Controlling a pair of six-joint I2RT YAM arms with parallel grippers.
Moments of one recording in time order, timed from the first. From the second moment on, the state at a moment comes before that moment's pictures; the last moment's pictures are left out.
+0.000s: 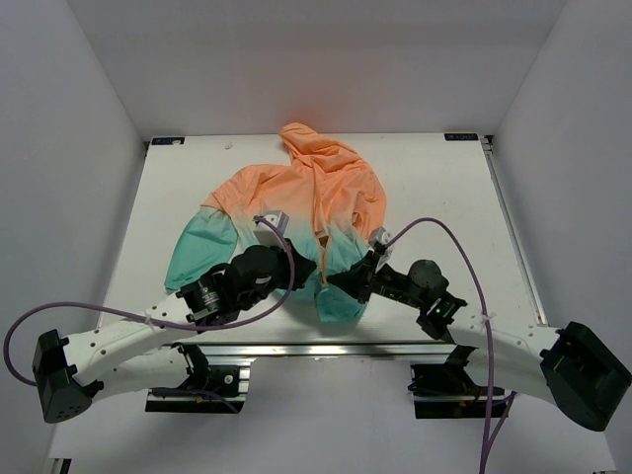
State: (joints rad) left arm -1.04 0.95 0.77 -0.21 -0.34 -0.74; right arm 0.83 1.02 0.29 0.76 -0.40 0.32
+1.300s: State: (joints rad) left arm -1.04 0.89 0.69 -0.10 -0.28 -0.73; right arm 0.83 0.80 0.31 0.60 -0.33 0.44
